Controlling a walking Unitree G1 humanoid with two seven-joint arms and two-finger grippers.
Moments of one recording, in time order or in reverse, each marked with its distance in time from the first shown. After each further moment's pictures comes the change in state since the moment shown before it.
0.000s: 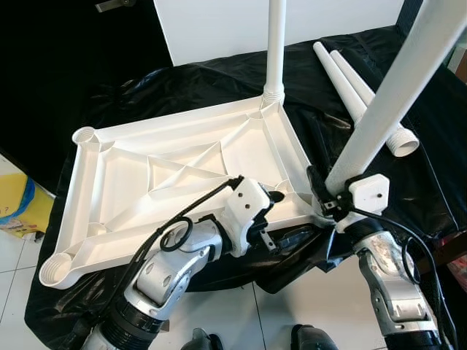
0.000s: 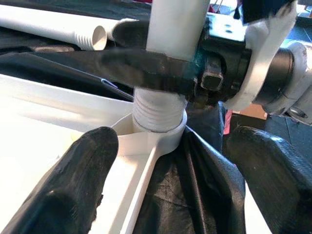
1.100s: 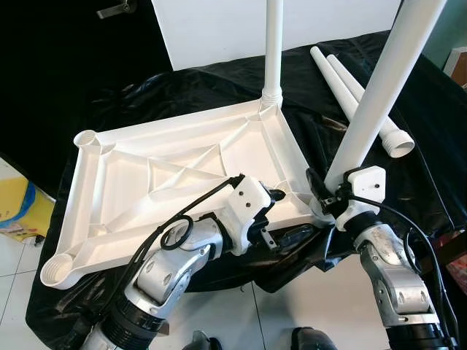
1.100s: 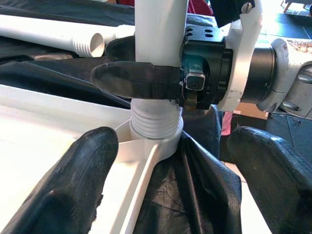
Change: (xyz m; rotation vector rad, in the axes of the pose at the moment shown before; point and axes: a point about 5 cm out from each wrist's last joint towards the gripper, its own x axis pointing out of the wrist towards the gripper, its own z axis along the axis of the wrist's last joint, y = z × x) left arm 0.000 0.000 0.001 0.005 -0.001 -0.001; right arm 0.010 -0.002 -0.006 0.100 0.142 -0.010
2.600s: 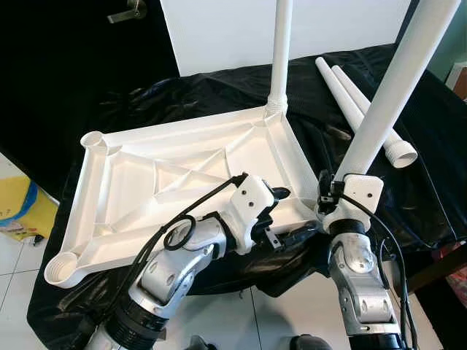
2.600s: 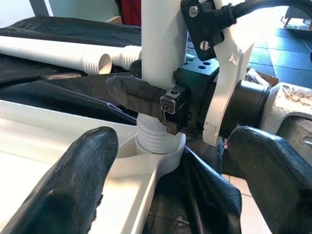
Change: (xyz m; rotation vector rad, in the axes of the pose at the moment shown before) left arm 0.004 -0.002 0.004 0.007 -0.039 -0.006; right arm -0.003 0.018 -0.006 0.081 0.009 -0.475
